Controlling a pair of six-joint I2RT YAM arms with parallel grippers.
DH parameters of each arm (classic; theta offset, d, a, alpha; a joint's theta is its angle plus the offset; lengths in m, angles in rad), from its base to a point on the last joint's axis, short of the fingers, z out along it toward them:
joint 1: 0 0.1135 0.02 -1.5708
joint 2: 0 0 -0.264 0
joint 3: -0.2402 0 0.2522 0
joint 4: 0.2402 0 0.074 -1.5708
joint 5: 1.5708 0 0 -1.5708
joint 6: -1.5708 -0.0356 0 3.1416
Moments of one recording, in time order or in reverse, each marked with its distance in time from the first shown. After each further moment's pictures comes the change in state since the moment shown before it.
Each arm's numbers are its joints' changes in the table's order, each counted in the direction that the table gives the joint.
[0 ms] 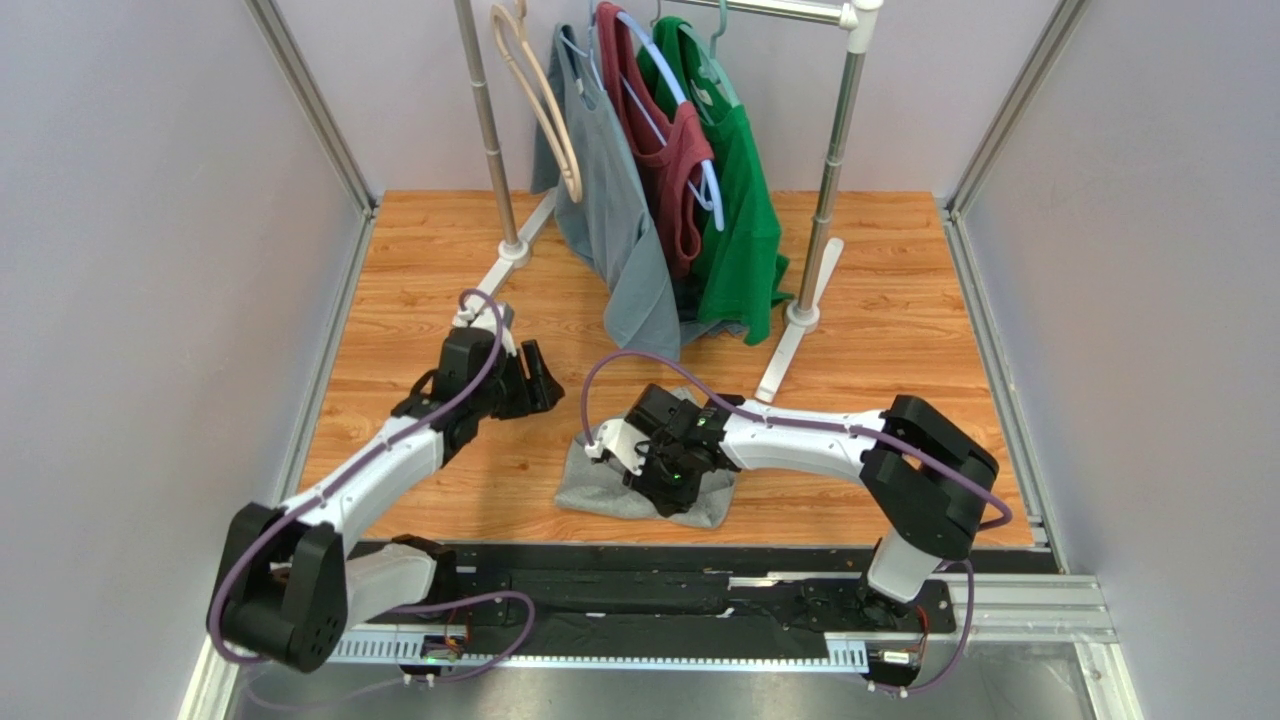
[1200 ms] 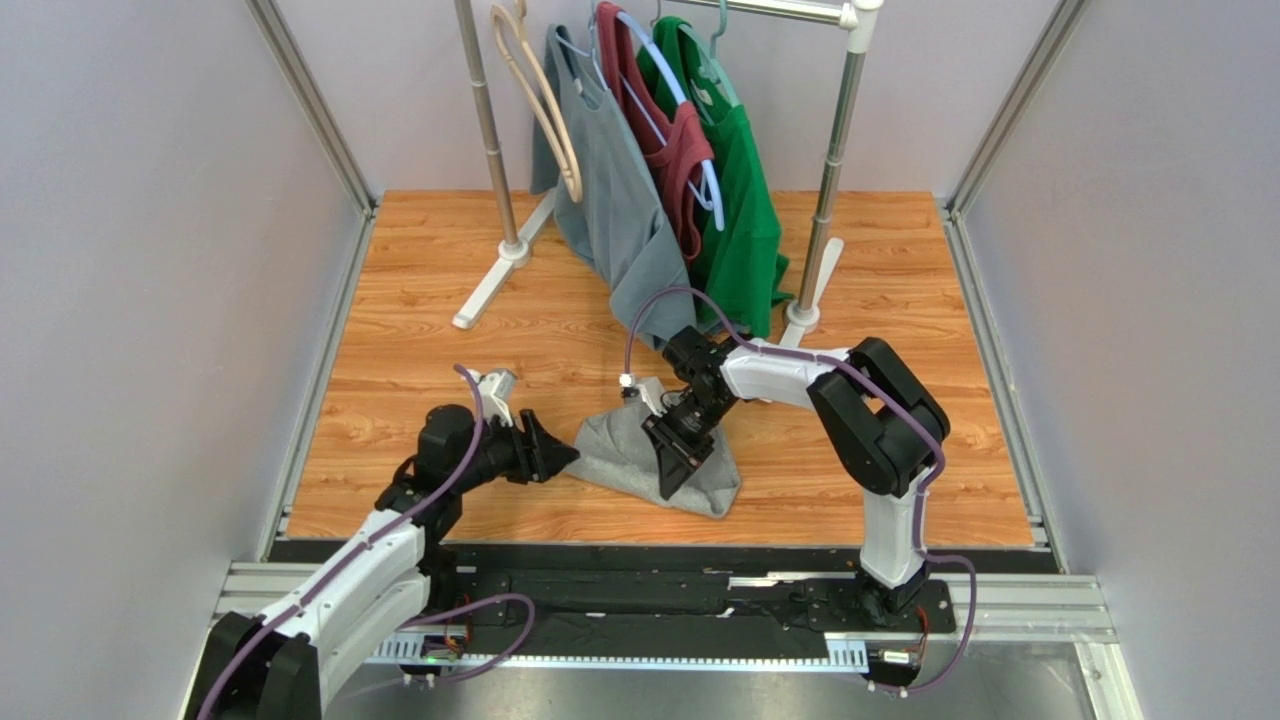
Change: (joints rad) left arm -0.029 -0.435 0.455 -0.265 0.327 0.069; right arm -0.335 0.260 -0.169 0.161 -0.513 -0.030
